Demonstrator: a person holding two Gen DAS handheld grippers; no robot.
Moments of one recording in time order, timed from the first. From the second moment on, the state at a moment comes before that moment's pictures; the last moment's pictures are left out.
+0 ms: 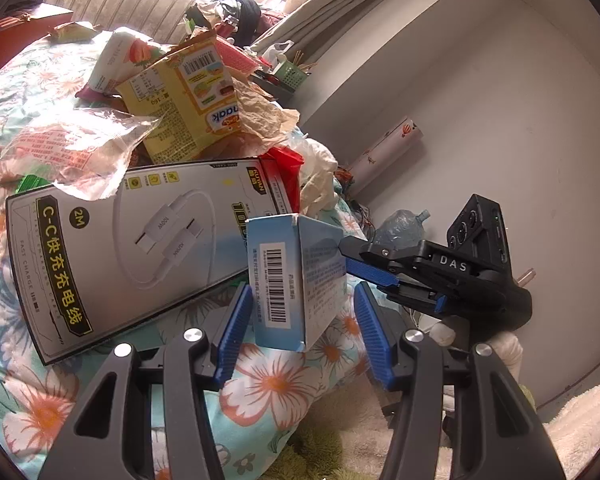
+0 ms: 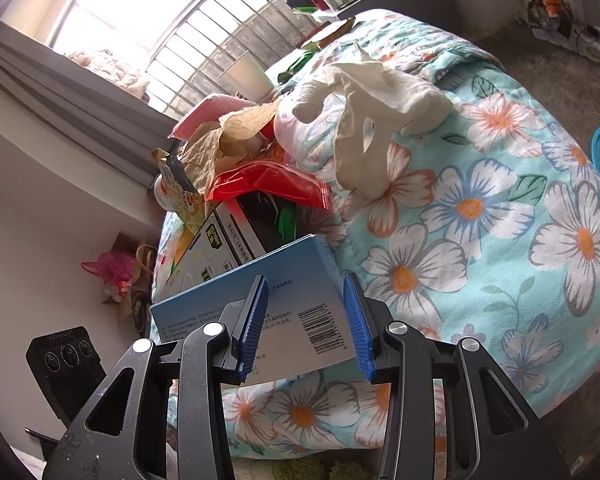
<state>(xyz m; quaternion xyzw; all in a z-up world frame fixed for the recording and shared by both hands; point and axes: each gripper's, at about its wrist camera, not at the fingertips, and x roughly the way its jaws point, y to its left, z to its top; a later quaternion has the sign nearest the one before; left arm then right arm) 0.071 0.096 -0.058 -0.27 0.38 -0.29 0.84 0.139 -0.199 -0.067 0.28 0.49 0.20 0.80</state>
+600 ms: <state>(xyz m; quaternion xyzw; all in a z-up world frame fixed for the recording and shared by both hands) 0.083 0.076 -0.056 -0.29 0.41 -0.28 0.82 0.148 -0.243 -0.060 0.27 0.48 0.18 0.82</state>
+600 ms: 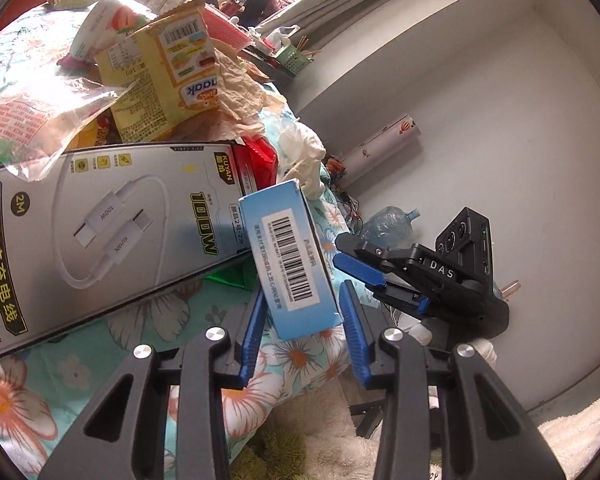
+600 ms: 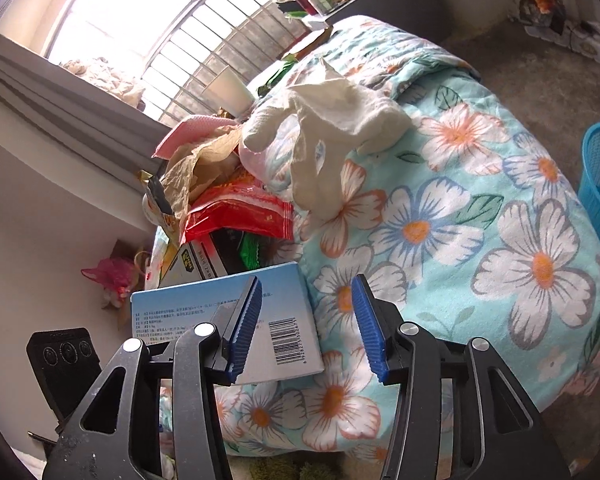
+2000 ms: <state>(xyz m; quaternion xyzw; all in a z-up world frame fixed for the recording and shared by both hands) 0.208 -0.204 0.062 -0.05 0.40 -0.44 0.80 0.175 -0.483 -0.002 0.25 0.33 -0.02 0.91</state>
